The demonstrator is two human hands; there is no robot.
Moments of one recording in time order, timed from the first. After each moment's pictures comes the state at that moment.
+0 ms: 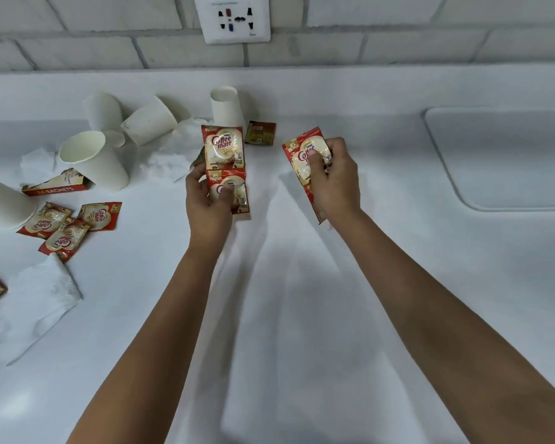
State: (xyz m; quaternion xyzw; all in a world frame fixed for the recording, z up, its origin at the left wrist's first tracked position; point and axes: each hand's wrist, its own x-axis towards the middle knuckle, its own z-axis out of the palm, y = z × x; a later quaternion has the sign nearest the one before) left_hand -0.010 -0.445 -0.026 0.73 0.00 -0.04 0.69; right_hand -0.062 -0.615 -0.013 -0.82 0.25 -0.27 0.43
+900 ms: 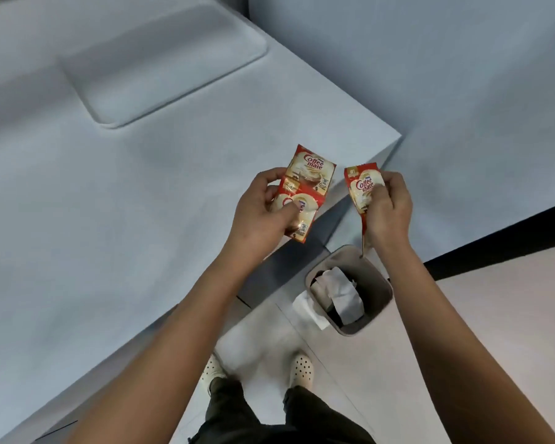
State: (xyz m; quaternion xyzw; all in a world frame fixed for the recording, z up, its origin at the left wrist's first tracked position) left_hand -0.470 -0.718 -0.012 0.67 -0.36 -0.44 0.48; right_hand -0.620 -0.812 -0.064 -0.52 0.60 -0.44 0.42
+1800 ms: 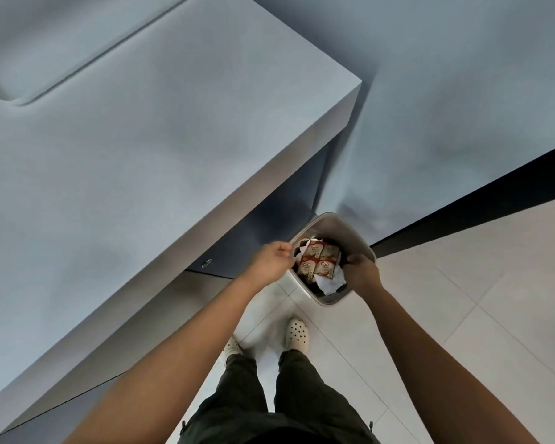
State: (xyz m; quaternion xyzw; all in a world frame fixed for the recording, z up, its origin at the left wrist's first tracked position) left_hand -0.552 -0.727 -0.177 0.76 -0.32 -0.55 0.15; right_hand -0.736 -0.772 -0.242 -0.49 0.72 0.02 0.49
